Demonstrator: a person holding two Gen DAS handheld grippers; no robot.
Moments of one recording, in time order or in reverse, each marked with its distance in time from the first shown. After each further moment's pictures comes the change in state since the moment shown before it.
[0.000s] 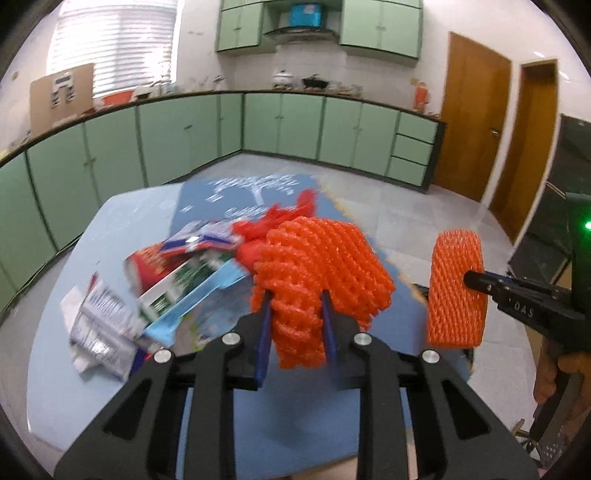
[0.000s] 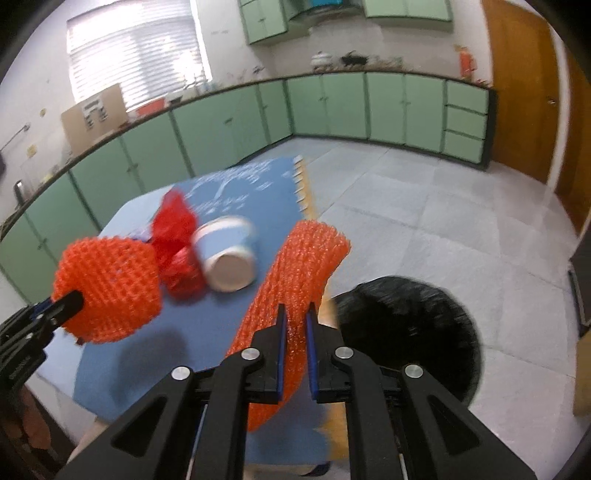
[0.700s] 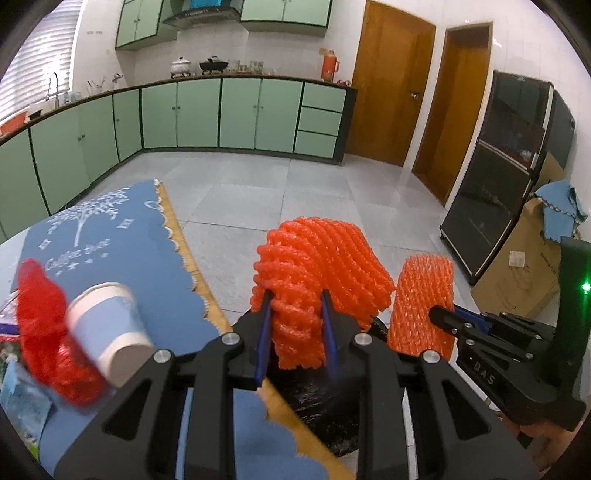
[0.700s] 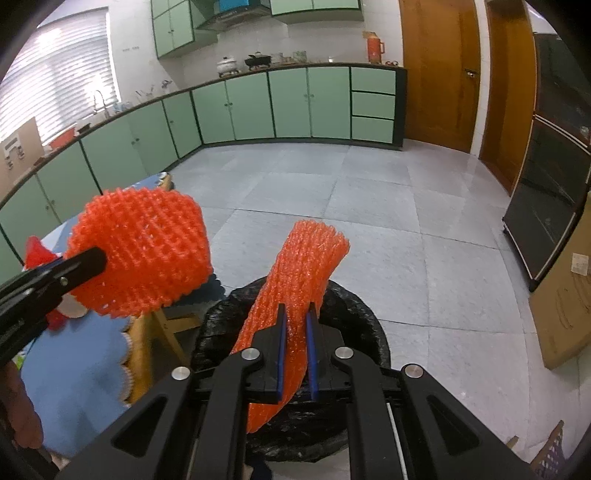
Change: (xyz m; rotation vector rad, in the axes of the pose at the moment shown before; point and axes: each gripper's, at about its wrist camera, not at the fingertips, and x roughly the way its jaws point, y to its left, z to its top) left arm 0.143 -0.178 0.044 0.158 0.089 -0.293; right arm 0.023 -0.135 -0.008 0.177 0.003 -0.263
